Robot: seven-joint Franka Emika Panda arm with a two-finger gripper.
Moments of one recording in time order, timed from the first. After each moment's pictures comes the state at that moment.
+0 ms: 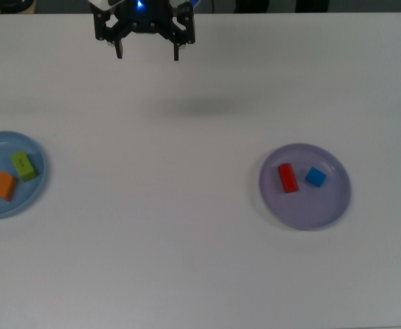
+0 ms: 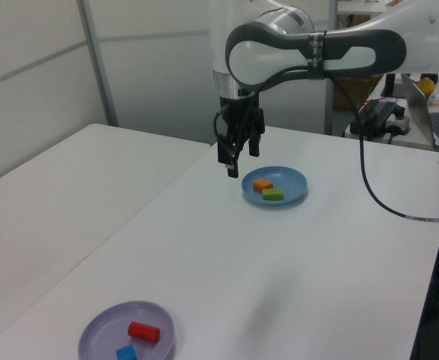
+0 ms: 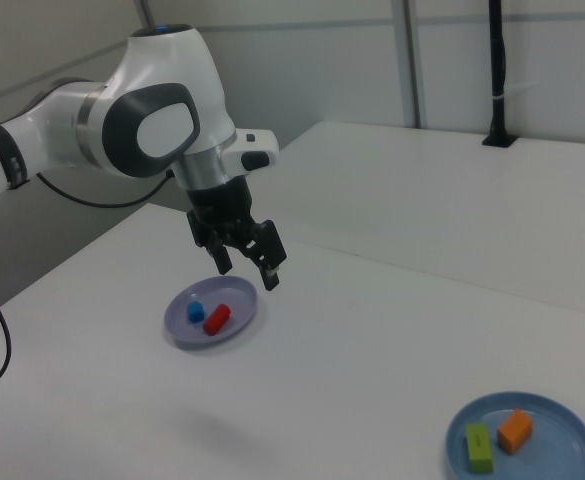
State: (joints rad) arm 0.22 0.07 -0.22 -1.59 -0.02 1.68 0.02
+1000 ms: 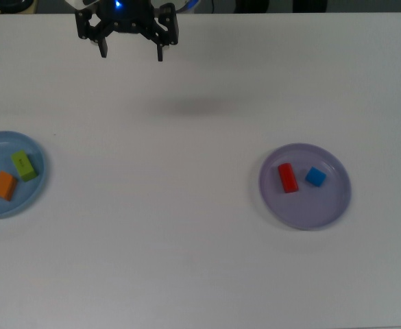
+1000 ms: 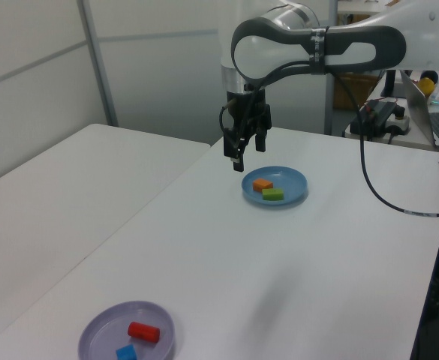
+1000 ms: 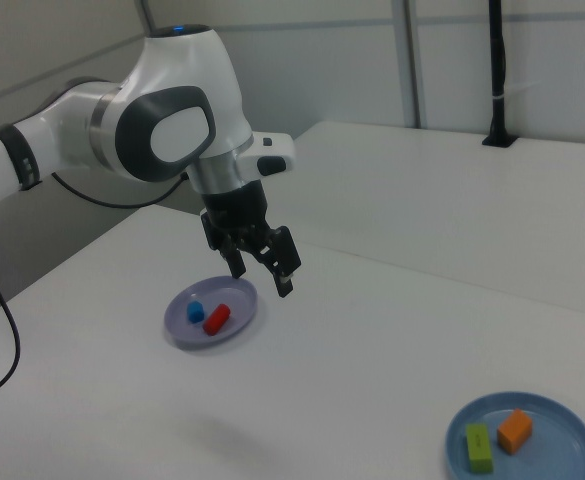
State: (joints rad) arm 0.09 0.07 -0.13 -1.59 -0.01 1.68 0.02
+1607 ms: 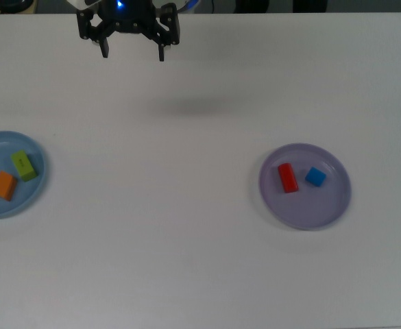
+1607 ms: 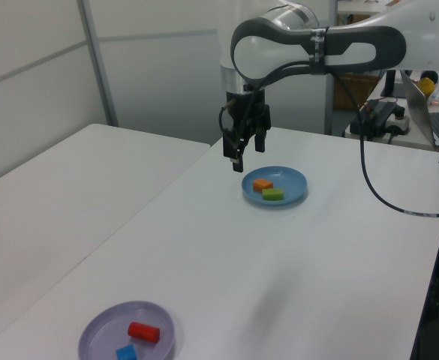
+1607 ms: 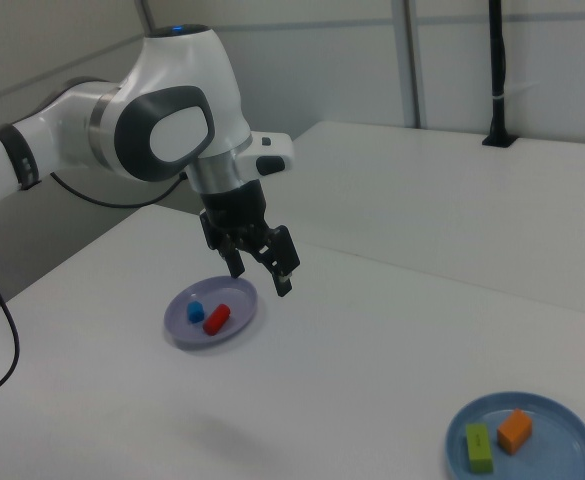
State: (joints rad) arm 0.09 0.07 -0.12 -1.59 -0.01 1.68 0.02
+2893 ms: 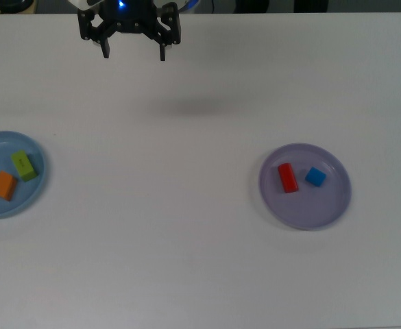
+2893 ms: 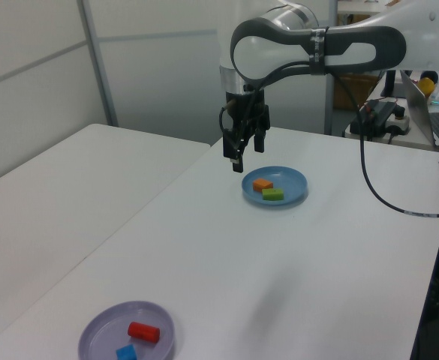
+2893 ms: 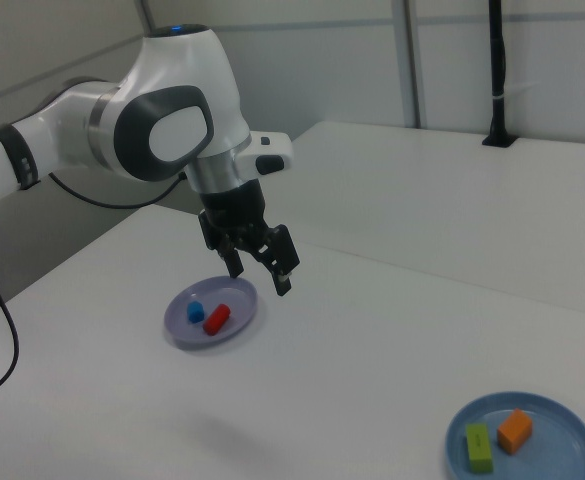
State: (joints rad) arm 0.08 0.07 -0.12 -1.59 -0.01 1.68 0.01
